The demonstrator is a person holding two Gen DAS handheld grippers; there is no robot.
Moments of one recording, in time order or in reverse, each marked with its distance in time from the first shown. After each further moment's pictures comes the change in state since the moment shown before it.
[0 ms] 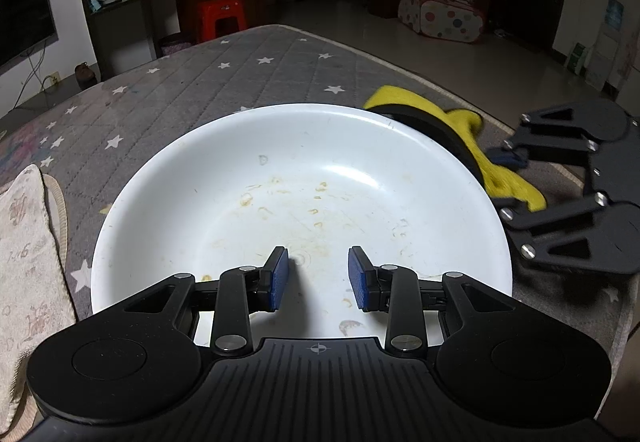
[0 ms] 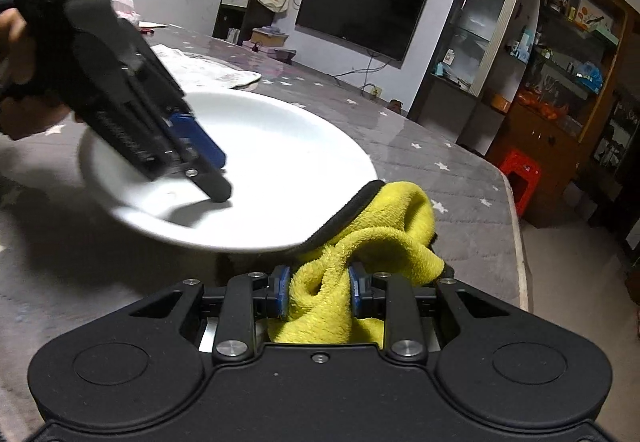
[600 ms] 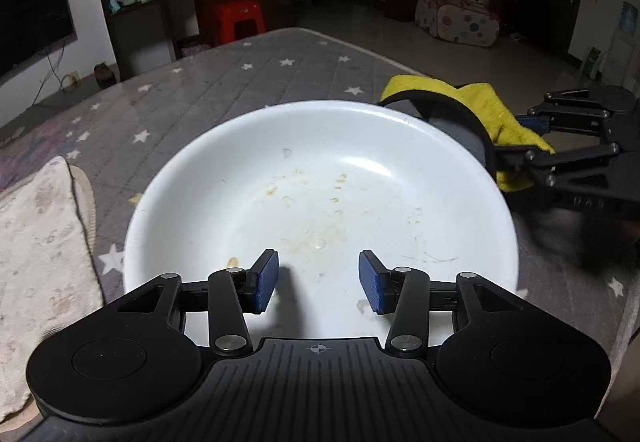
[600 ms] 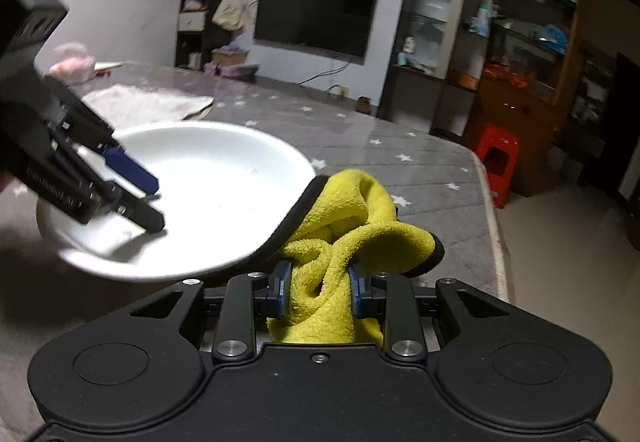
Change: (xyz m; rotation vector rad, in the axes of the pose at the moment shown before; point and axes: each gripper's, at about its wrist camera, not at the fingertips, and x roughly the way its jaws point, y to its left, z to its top) left arm -0.025 0.005 -0.010 -0.026 -0.029 0.053; right arm -0.022 -0.025 0.002 0.219 -0.040 -0.057
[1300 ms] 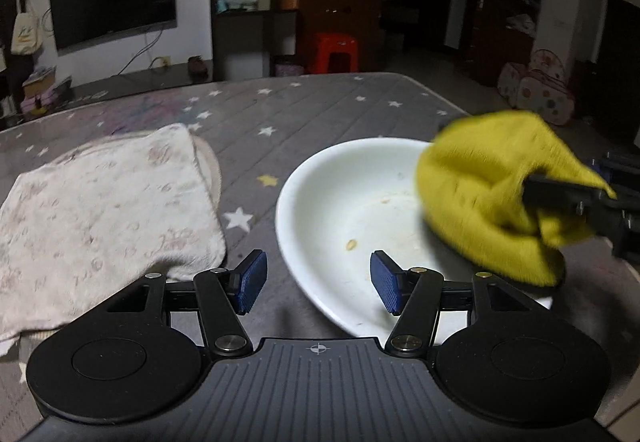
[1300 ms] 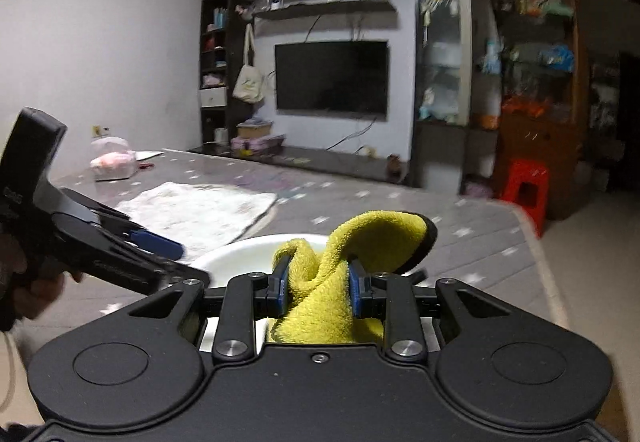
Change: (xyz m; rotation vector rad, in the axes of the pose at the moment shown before) left arm -0.052 0.045 -0.030 -0.258 -0.096 0.184; right arm -0.020 0.052 0.033 0.131 -0.157 0.174
